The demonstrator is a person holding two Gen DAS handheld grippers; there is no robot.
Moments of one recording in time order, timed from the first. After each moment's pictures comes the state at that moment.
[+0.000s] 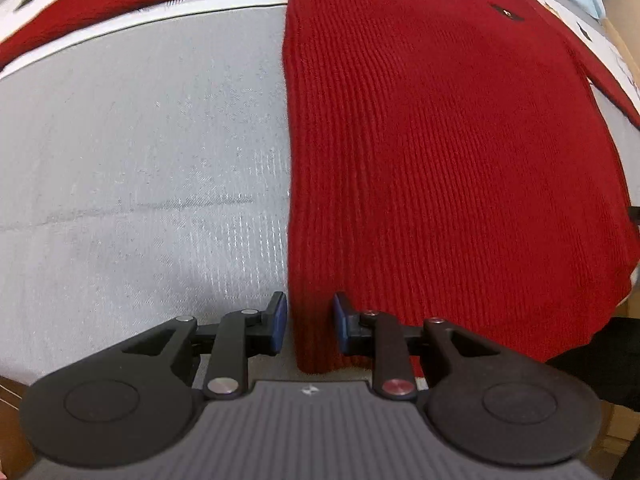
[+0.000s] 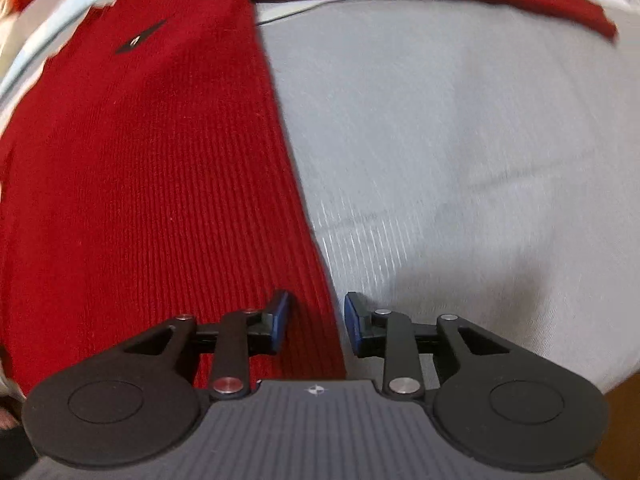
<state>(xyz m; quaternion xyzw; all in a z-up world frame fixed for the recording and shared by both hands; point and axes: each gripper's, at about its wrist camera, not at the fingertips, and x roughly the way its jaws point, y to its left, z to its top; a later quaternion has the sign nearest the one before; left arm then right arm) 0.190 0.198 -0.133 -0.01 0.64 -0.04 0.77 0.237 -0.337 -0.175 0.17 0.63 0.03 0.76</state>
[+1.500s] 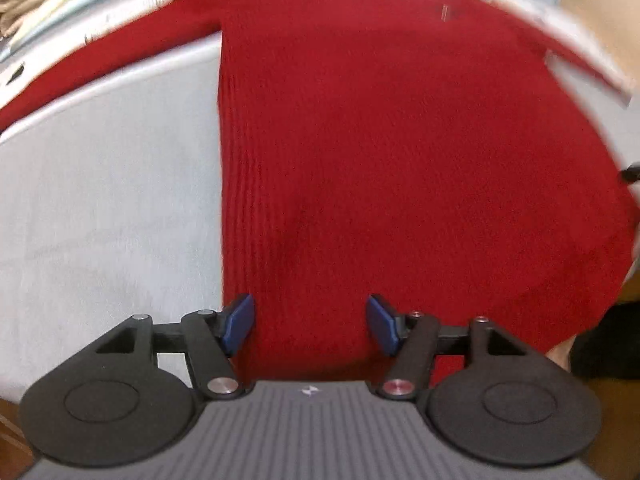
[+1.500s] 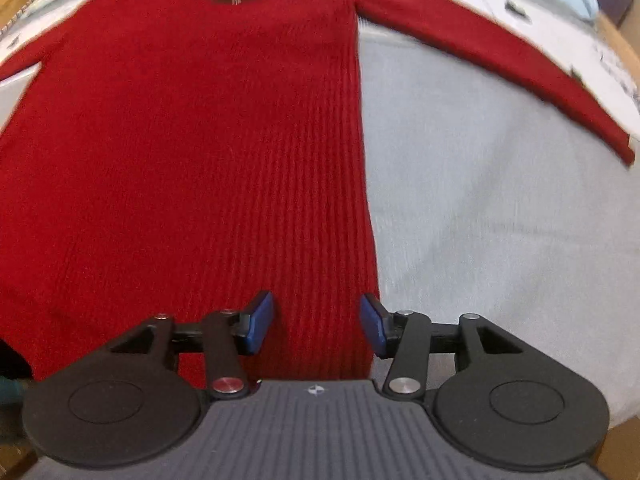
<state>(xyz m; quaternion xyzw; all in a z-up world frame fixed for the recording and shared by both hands) 0.135 0.137 -0.094 0.04 0.56 -0.06 0.83 0.184 -0.285 -0.138 0.00 0.56 0.10 0.82</state>
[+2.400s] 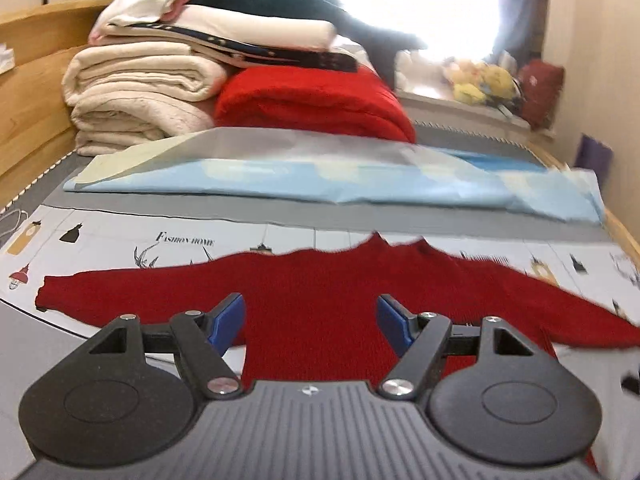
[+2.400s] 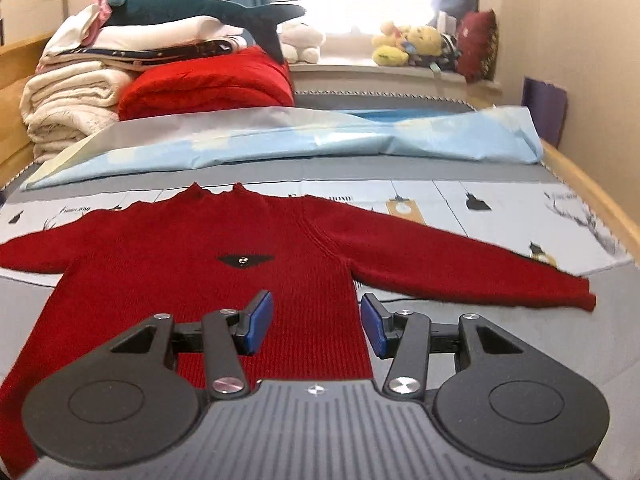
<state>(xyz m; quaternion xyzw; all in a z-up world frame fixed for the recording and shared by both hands) 0.281 0.080 0.065 -0.03 0.33 0.06 0.94 0.220 -0.254 -0.041 0.03 0.33 0.06 0.94</state>
